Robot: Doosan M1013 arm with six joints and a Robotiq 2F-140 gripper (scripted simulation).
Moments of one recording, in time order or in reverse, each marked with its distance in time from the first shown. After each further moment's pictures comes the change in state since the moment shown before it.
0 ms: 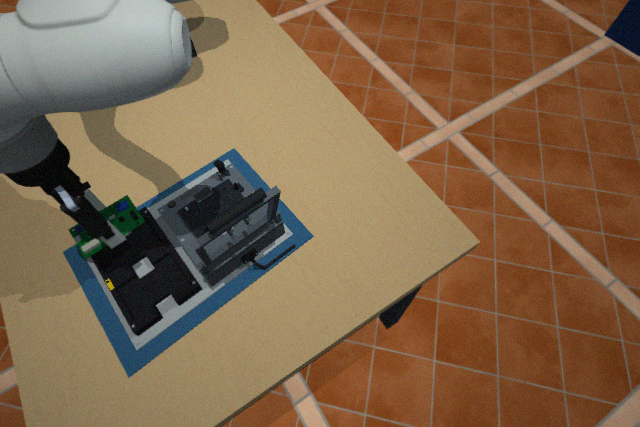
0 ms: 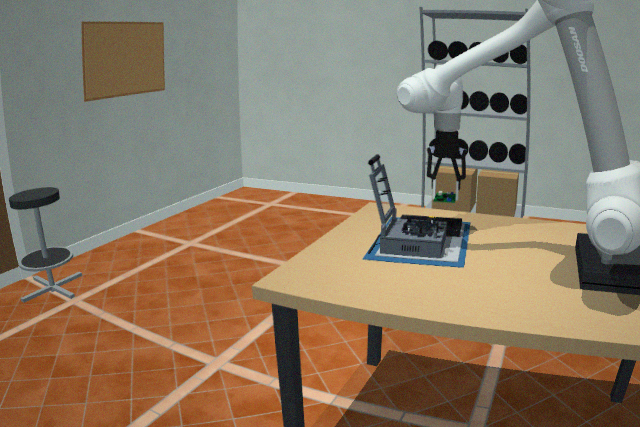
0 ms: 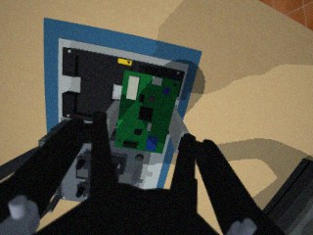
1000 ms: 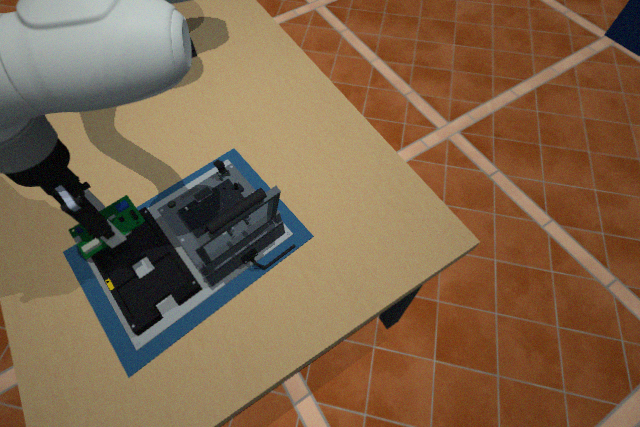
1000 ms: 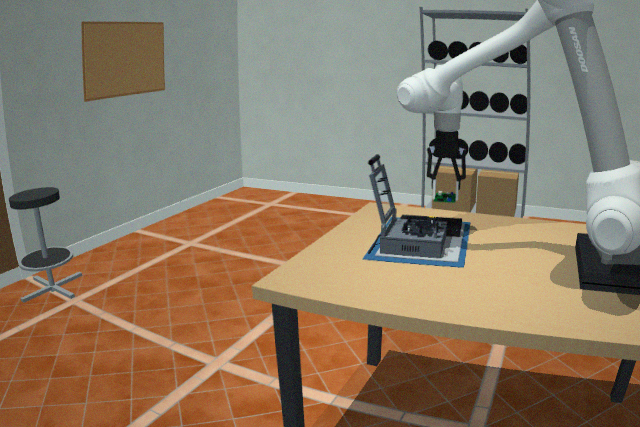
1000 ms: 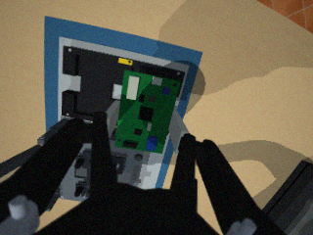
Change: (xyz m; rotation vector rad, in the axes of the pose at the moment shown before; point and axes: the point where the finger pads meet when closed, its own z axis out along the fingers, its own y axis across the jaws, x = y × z) arm 0.000 0.000 0.000 0.000 0.000 -0.015
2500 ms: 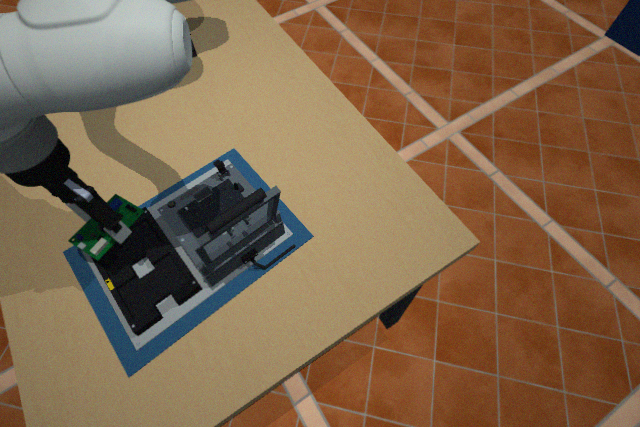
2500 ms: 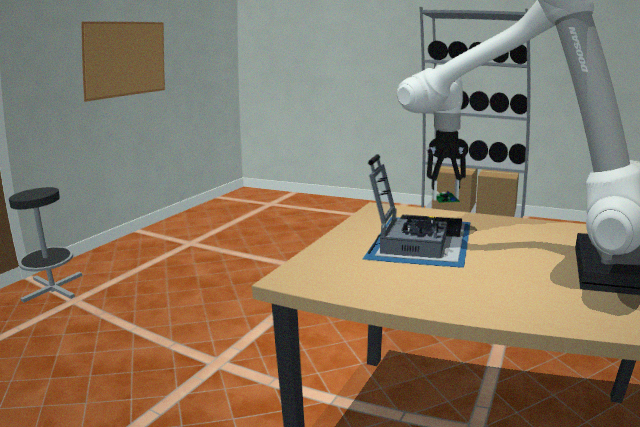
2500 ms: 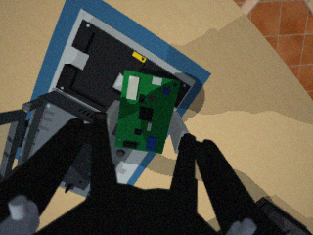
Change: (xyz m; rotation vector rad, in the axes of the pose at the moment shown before) arm 0.000 0.000 0.000 -0.001 0.001 -0.330
